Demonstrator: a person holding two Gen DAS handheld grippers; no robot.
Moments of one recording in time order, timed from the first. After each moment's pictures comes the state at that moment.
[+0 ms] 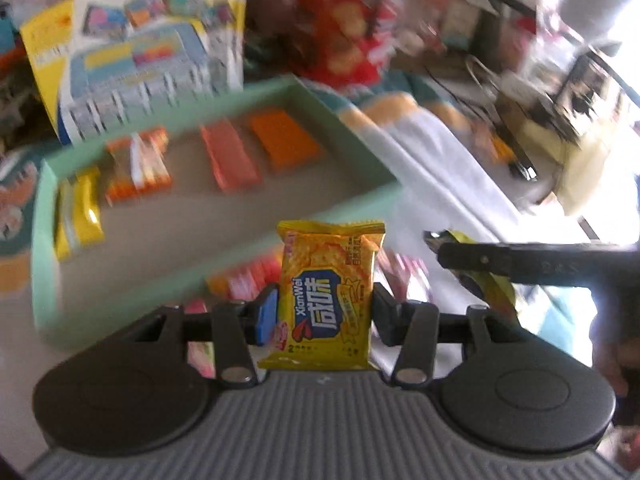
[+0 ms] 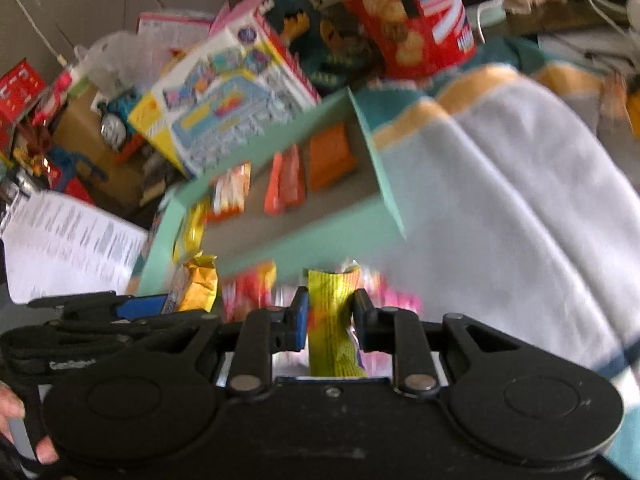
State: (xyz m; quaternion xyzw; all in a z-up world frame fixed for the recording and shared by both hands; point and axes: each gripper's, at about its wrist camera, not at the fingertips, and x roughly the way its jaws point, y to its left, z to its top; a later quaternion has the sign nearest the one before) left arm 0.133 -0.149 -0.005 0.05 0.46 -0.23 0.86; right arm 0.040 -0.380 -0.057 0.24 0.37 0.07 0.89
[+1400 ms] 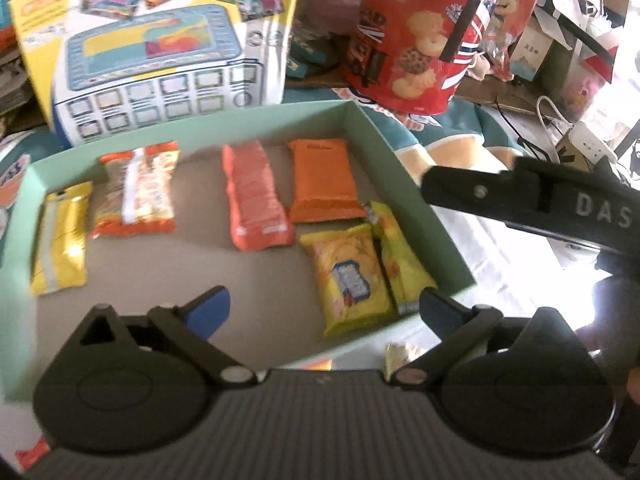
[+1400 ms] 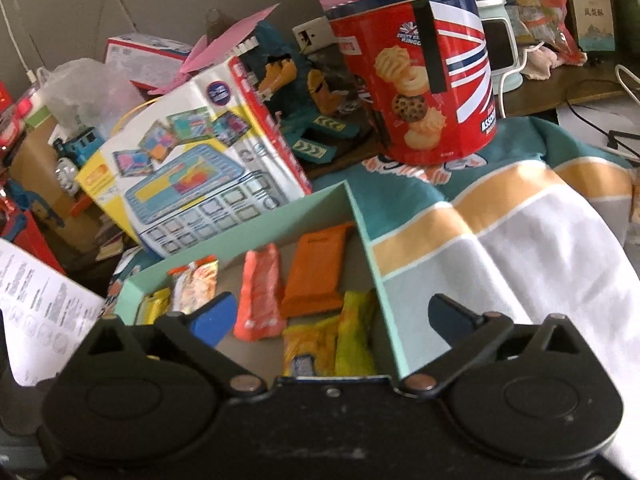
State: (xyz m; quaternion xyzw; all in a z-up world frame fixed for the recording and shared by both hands) left arm 0.224 -0.172 -0.033 0.01 0.48 -0.17 0.86; right arm 0.155 -0.365 -0.036 0.20 0.33 0.02 0.92
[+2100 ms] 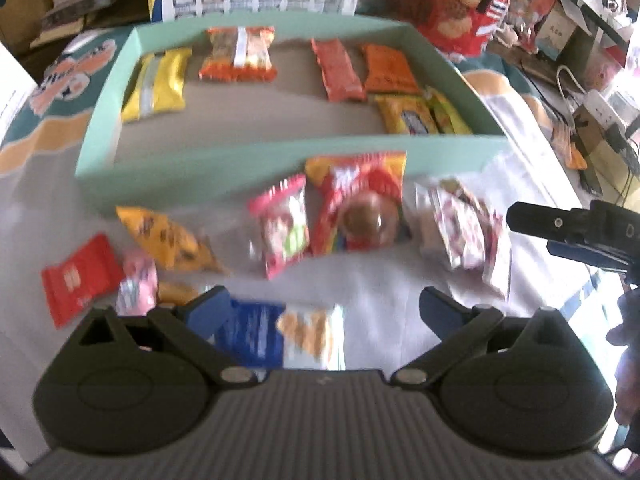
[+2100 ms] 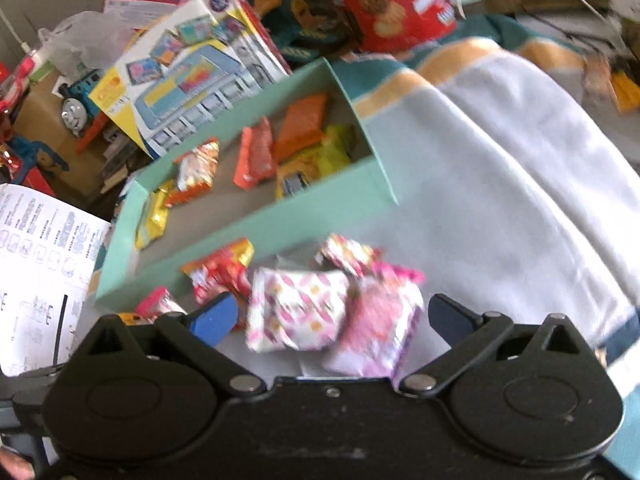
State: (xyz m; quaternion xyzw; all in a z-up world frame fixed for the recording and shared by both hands) left arm 0.103 -0.087 -0.064 -0.01 0.52 -0.13 0.84; right arm 0.034 -0.348 -0.090 0.23 0.41 0.02 0.88
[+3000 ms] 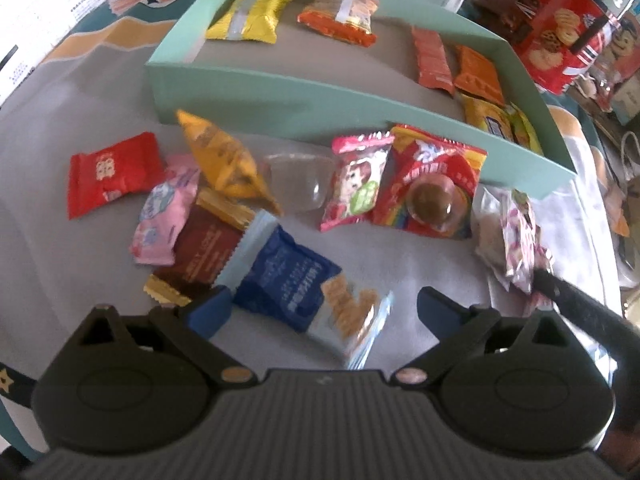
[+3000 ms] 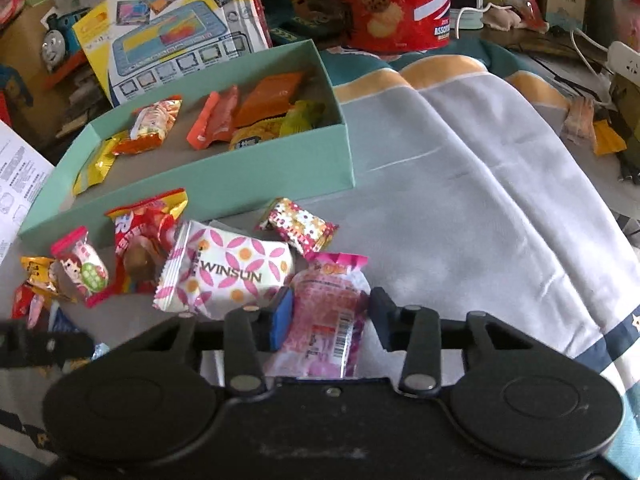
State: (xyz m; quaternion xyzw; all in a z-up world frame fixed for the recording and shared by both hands) left arm 0.093 -0.069 -0.091 -0.11 0.55 0.00 0.83; right arm 0.028 -0.329 -0.121 0.10 0.40 -0.03 0.91
